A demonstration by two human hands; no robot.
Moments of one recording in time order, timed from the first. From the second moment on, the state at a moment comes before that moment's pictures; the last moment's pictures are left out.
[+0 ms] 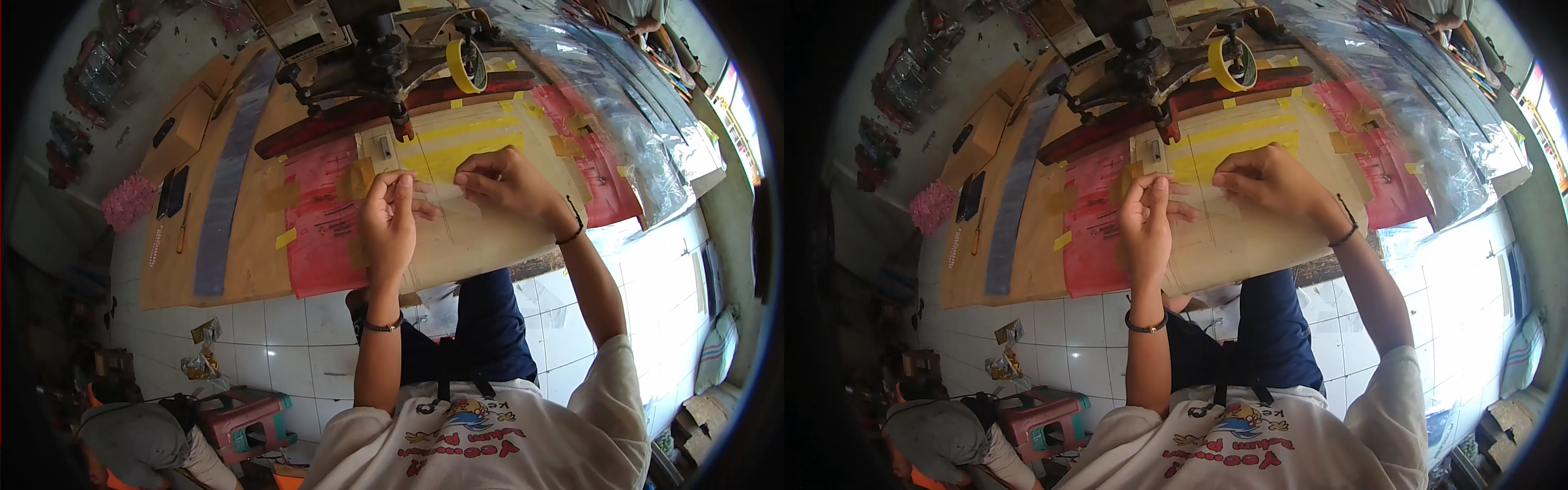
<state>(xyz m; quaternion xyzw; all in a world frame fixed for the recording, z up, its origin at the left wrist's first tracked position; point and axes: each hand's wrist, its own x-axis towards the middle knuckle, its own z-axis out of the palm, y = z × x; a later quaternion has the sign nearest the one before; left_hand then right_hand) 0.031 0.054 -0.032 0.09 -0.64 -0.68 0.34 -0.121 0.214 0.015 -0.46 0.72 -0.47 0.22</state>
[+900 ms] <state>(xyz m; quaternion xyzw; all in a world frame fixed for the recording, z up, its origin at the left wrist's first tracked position) 0.060 0.086 -0.039 -0.04 -0.97 -0.19 0.14 -0.132 0.227 -0.032 -0.52 0.82 -0.21 -0.13</state>
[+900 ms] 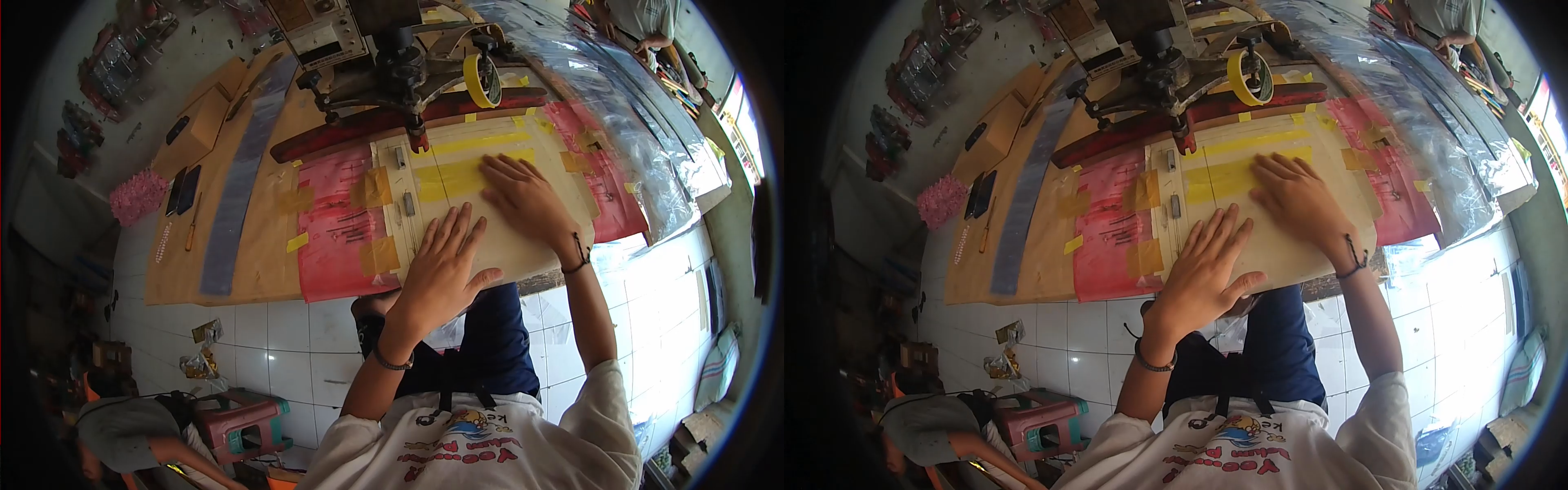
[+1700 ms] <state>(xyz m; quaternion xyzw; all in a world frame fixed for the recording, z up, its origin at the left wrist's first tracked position) 0.085 0.050 -0.039 -0.01 -0.96 -0.13 0.26 -0.102 0.228 -0.030 -0.47 0.85 -0.22 -0.11</state>
